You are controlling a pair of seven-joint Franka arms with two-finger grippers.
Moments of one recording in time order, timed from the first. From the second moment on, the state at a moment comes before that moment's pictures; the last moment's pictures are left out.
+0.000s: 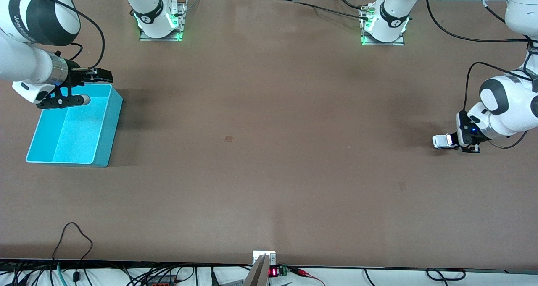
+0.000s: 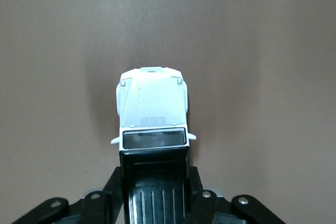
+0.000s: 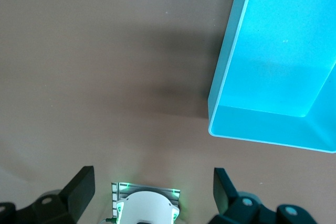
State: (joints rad) left arm 0.44 0.51 -0.05 -2.03 0.04 2.50 1.95; right arm 0.10 -0.01 -0.12 -1.99 -0.02 1.63 -0.13
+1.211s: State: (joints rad) left arm 0.47 0.46 -0.14 -1.96 0.04 2.32 1.98; right arm 0.10 -0.01 -0.12 -1.99 -0.02 1.63 -0.13
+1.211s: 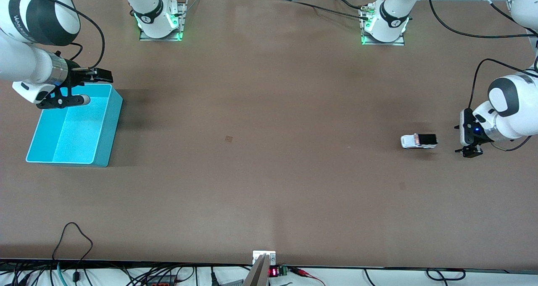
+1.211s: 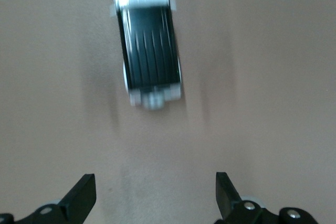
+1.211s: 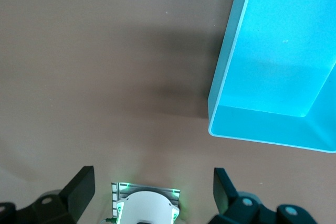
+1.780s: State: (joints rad) left arm 0.40 0.44 -0.18 -1.96 0.04 2.31 1.98; right arm 0.10 -0.01 -0.12 -1.99 -0.02 1.63 -0.13
